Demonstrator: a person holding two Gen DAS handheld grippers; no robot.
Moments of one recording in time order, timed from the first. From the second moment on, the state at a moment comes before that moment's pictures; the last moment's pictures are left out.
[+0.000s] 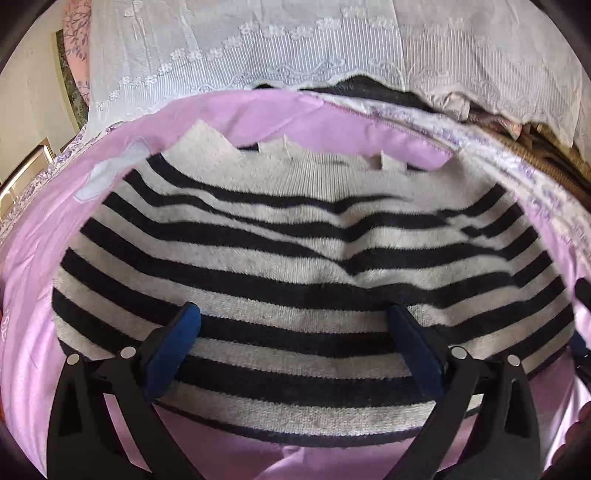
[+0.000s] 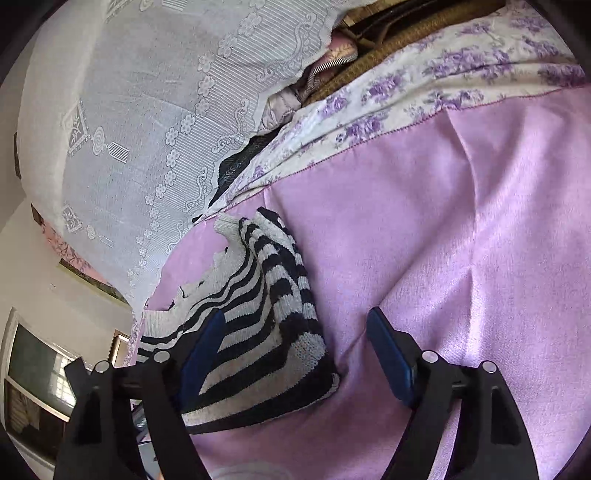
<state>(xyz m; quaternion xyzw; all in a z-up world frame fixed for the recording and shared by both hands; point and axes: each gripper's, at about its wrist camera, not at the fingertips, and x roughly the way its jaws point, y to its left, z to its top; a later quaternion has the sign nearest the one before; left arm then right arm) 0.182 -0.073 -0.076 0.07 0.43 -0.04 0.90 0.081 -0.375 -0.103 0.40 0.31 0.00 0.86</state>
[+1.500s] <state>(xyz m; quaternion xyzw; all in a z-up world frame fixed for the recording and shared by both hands) 0.177 -0.081 -0.081 0.10 0.40 -0.03 0.91 0.113 -0.338 -0.103 0.31 0.36 -0.01 0.88</state>
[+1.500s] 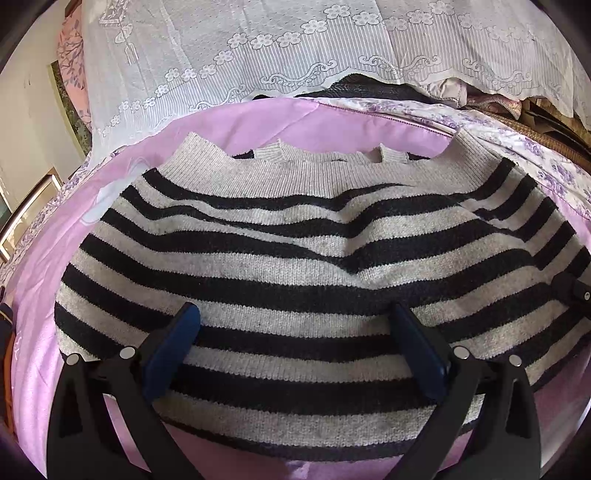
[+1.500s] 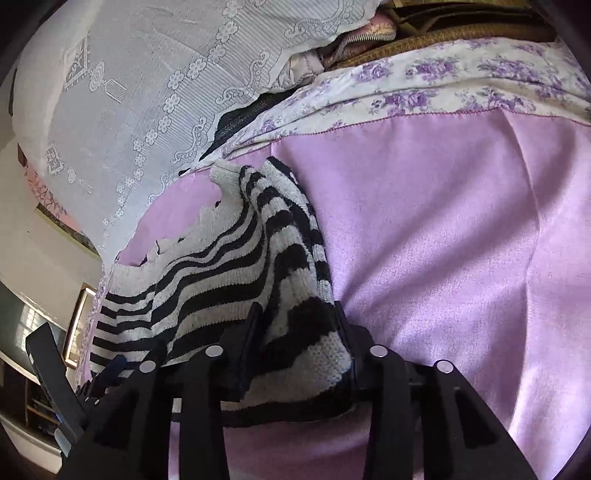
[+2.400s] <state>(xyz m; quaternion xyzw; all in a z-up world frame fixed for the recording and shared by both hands) 0.224 -0.106 -0.057 -0.03 0.47 -0.19 0.86 0.093 -0.277 -0.040 0.20 0.28 -0.02 0.94</state>
